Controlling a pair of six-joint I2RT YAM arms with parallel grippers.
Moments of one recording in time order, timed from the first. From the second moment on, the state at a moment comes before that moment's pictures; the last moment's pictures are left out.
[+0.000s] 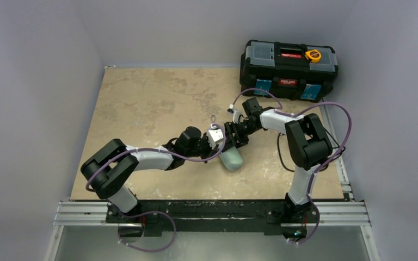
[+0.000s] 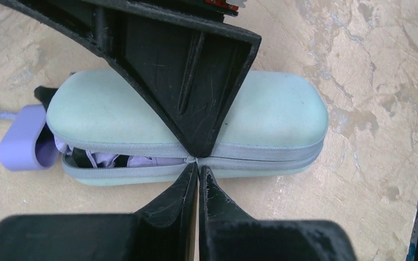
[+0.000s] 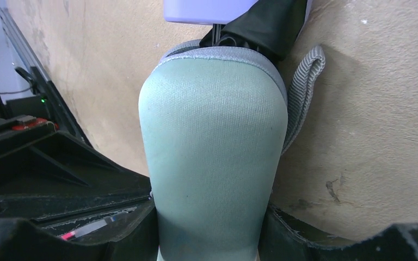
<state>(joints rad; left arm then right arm) -0.82 1.61 0.66 0.44 0.33 0.10 0.38 1.89 1.13 -0.50 -0.75 0.07</state>
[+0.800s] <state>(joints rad) -0.70 1.49 0.55 0.36 0.38 0.07 0.38 1.89 1.10 -0.31 -0.70 0.26</state>
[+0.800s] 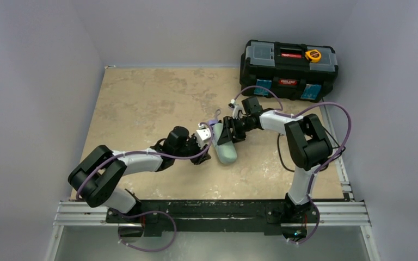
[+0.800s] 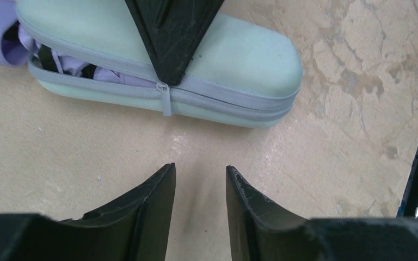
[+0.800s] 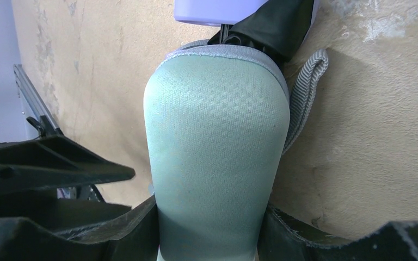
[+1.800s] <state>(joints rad) -0.81 1.62 0.71 0.33 0.11 0.40 0.38 1.89 1.12 -0.33 -0.68 0.23</state>
